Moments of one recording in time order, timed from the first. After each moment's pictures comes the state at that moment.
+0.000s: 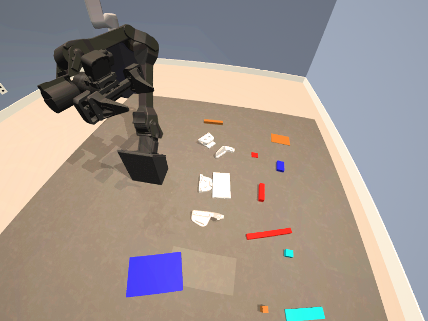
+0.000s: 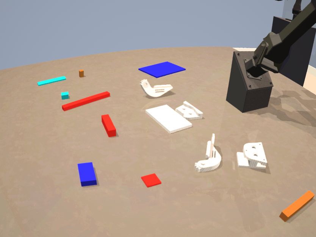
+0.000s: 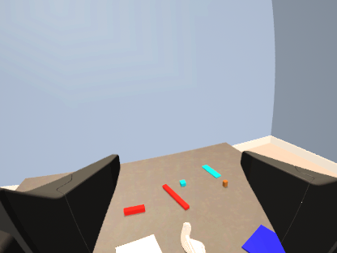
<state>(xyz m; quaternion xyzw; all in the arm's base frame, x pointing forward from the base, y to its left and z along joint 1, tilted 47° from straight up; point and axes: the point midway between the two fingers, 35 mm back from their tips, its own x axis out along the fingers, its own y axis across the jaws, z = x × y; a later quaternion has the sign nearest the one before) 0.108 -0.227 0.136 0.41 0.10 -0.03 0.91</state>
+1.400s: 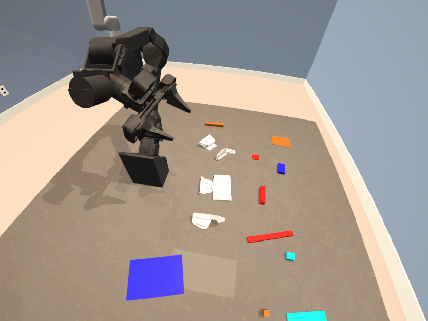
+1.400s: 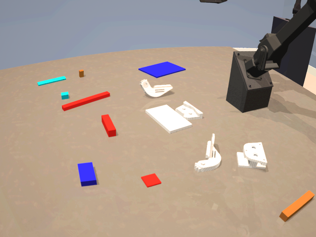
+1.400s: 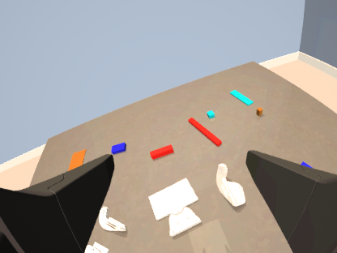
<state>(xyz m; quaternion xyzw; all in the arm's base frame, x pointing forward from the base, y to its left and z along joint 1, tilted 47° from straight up) 0.180 -0.169 0.110 0.49 0.28 0.09 0.82</state>
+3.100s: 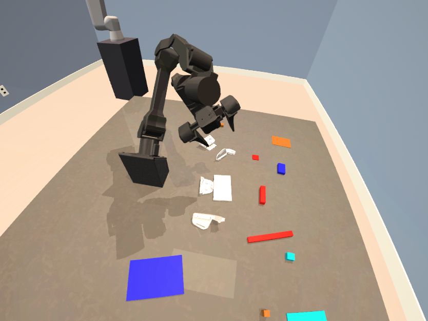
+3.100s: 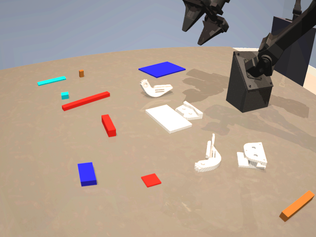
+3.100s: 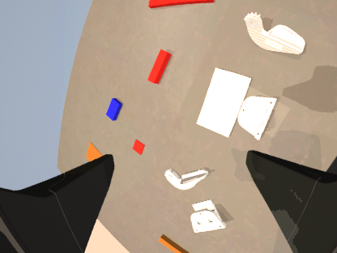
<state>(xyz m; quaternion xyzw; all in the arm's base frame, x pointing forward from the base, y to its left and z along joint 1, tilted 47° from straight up) 0.259 -0.032 0.110 0.68 0.57 0.00 0.47</state>
